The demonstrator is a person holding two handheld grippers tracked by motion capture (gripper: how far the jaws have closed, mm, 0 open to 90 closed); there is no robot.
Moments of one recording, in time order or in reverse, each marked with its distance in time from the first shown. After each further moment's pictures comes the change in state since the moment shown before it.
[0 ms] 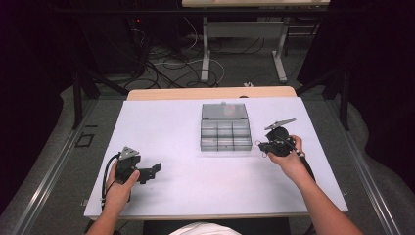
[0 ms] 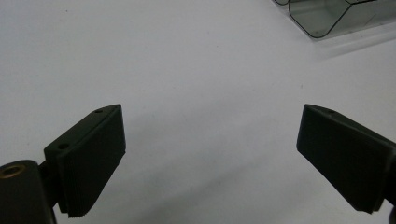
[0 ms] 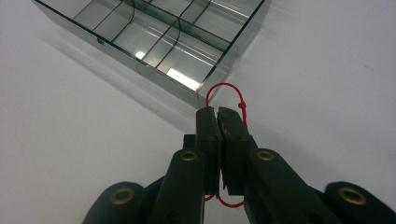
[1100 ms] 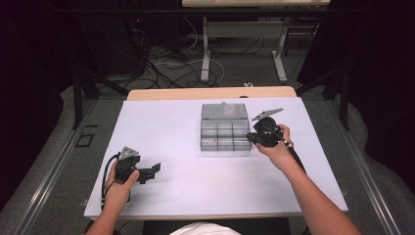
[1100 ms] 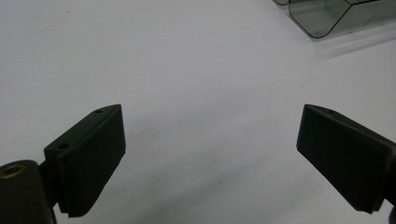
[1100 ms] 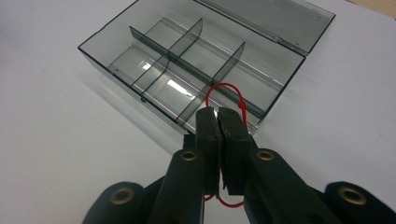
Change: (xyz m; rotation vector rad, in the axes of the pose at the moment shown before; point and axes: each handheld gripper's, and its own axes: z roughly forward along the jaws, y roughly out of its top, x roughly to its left) left arm 0.002 0.000 -0.001 0.008 0.001 0.010; right arm 0.025 0.042 0.002 -0.066 0.032 -0.089
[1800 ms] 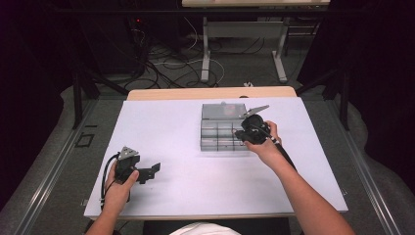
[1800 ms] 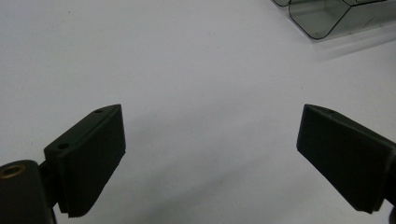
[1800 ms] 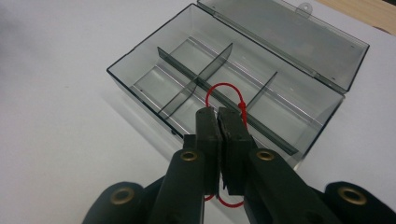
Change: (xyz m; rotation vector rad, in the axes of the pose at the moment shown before) left arm 0.000 0.000 -0.001 -0.005 -0.001 -0.004; right arm 0.022 0.022 0.016 -0.007 0.038 -0.050
